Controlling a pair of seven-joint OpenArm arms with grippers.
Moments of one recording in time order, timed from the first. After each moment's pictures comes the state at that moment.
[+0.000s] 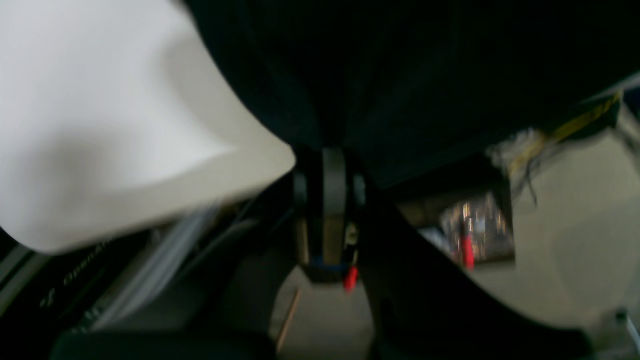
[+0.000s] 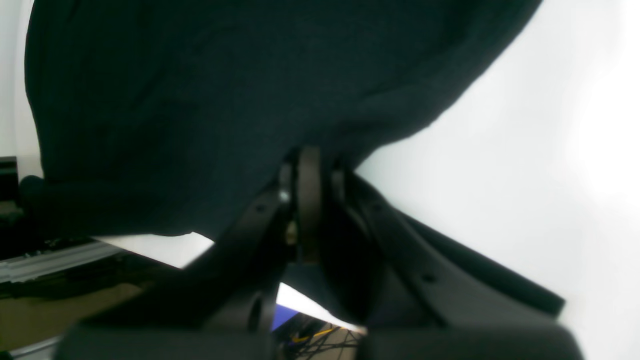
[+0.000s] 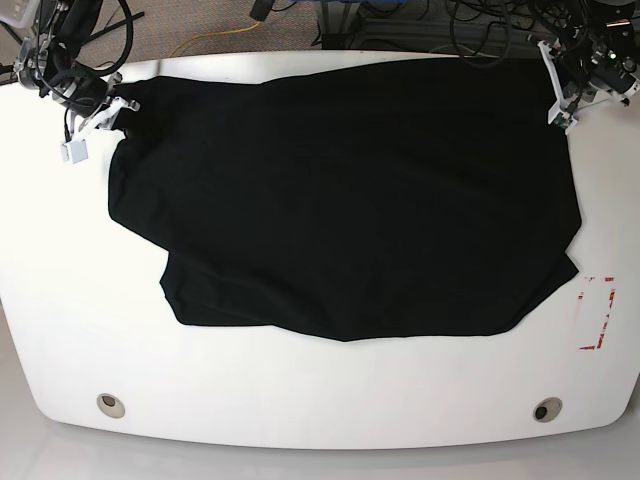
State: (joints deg) left arm 29.1 -19.8 -29.5 113.4 -19.7 -42.8 79.5; right arm -20.9 18.6 37.8 90.2 63.2 31.0 -70.6
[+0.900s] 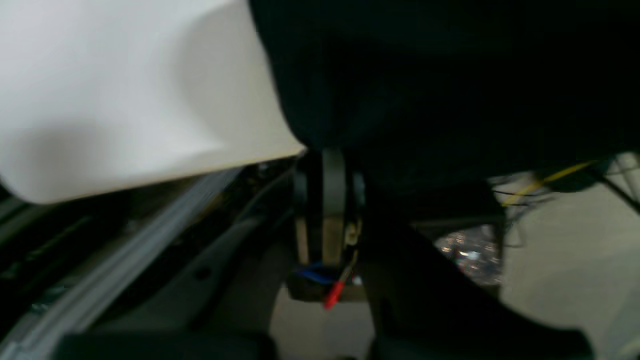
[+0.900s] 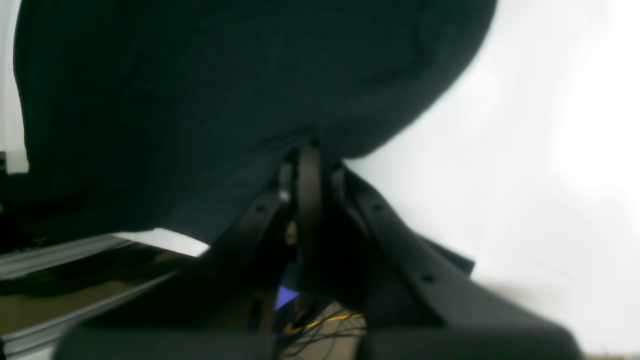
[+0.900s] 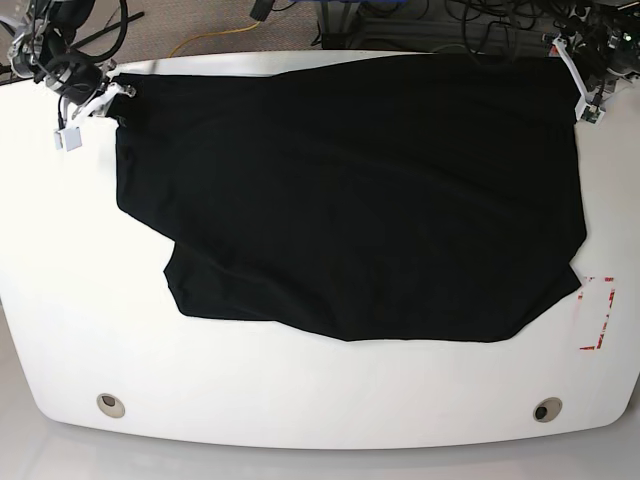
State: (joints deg) left arm 33.4 -17.4 -39.3 113.2 -19.2 -42.8 71.3; right arm -25.0 18.5 40.0 93.9 63.5 31.1 -71.1
